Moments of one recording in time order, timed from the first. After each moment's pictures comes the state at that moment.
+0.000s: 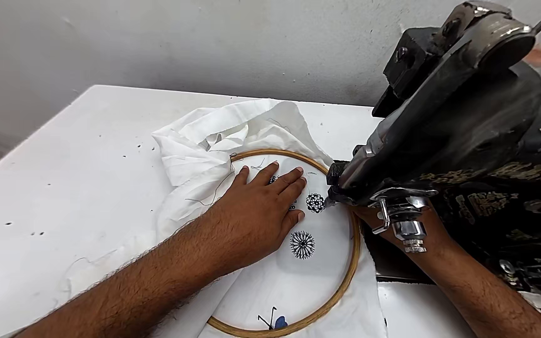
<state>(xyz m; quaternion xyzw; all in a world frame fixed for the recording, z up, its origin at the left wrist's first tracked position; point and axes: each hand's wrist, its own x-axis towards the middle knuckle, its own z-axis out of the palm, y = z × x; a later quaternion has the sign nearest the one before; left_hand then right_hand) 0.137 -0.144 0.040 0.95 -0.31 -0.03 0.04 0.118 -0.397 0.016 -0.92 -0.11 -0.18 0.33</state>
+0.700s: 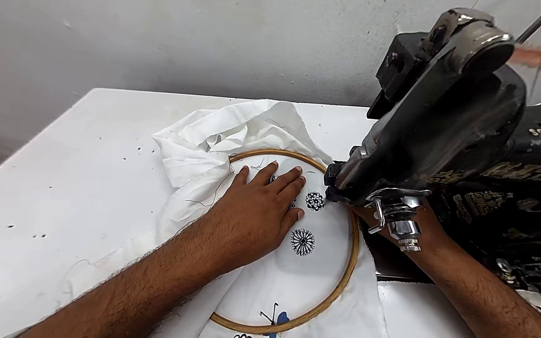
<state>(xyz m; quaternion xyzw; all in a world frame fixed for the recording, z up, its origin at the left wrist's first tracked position) 0.140 -0.146 0.038 0.95 -0.31 -0.01 0.05 0.121 -0.395 0.018 -0.90 -0.13 -0.20 0.36</state>
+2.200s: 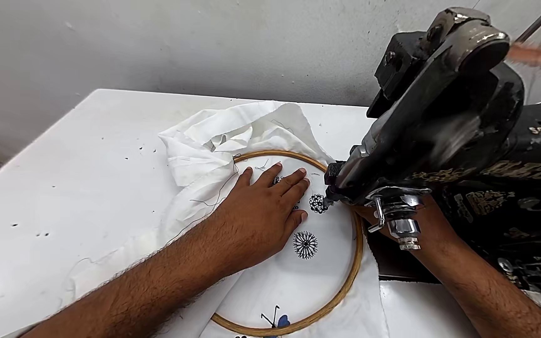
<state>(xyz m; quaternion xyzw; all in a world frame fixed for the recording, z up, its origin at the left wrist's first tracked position) 0.136 -0.150 0.037 0.95 -0.32 0.00 0.05 0.121 -0.396 0.025 -0.92 -0.12 -0.19 0.33</state>
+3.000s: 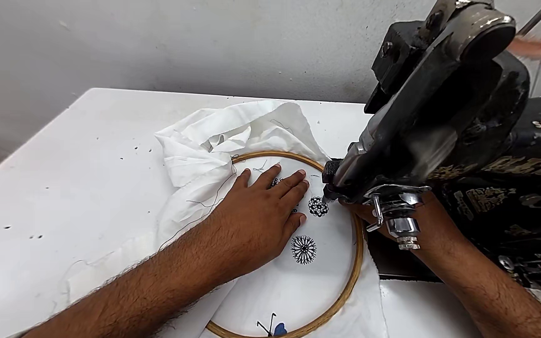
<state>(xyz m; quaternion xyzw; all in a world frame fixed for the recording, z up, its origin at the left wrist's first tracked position) 0.133 -0.150 0.038 0.94 -0.33 -0.01 0.04 0.114 -0.392 0.038 -0.94 -0.07 -0.14 0.31</state>
